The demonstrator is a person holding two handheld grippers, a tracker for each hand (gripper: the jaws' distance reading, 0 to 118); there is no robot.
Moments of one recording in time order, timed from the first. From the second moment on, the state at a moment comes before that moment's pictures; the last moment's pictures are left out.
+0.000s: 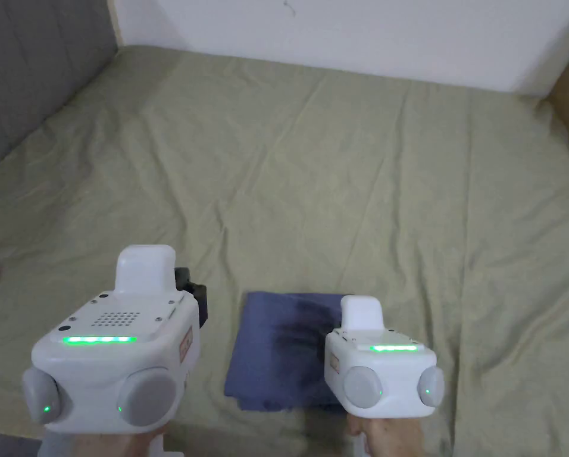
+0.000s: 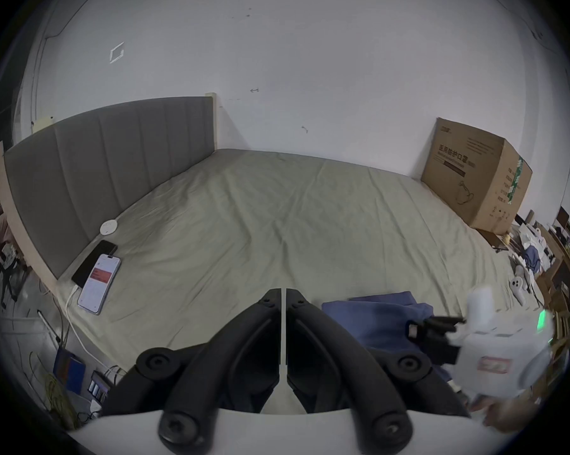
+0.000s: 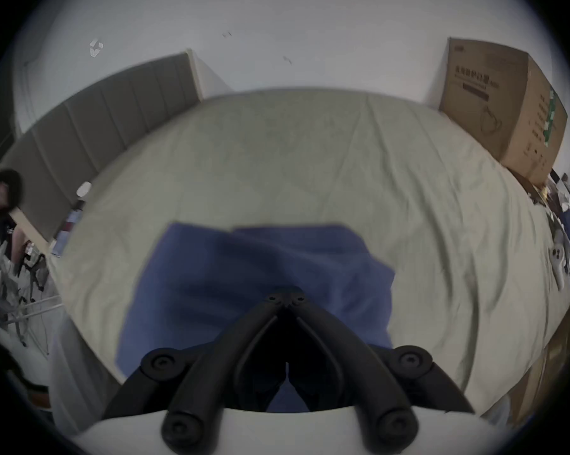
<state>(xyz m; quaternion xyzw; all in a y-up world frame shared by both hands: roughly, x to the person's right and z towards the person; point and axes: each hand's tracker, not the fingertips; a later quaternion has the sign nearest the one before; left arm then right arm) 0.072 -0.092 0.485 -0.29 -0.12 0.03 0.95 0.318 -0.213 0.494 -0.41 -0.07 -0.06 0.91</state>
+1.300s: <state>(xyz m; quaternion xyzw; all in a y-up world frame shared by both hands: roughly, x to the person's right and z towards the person) 0.101 -0.235 0.358 -0.65 -0.33 0.29 0.62 0.346 -0.173 0.499 -0.41 -0.06 -0.12 0.90</state>
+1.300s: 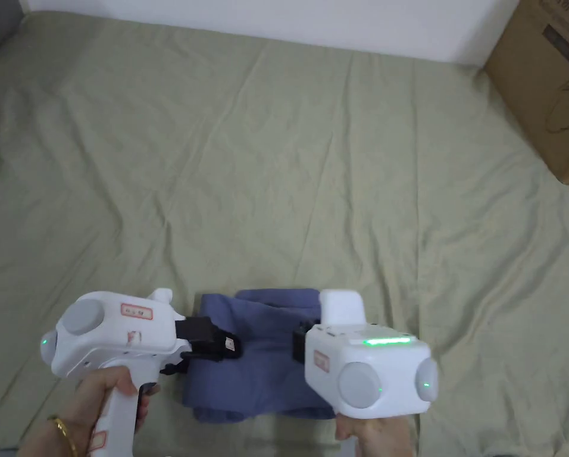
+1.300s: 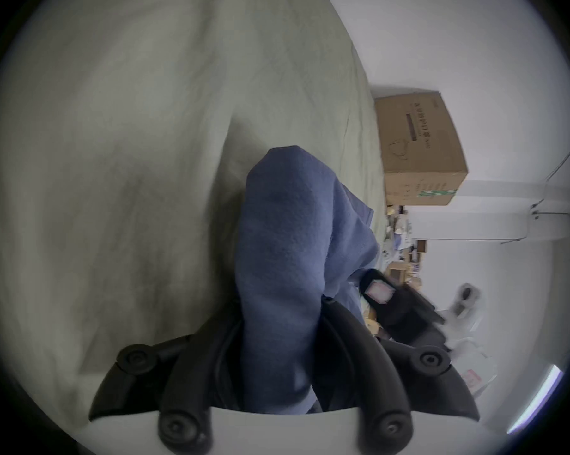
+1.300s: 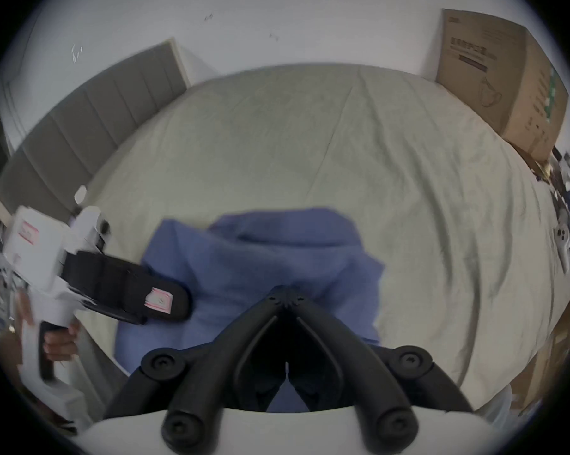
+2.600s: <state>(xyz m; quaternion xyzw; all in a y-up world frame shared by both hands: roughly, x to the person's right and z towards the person) 0.006 0.028 0.368 -0.15 -0.03 -0.03 0.99 0.426 -0.017 0.595 -0.19 -0.15 -0.06 0.97</state>
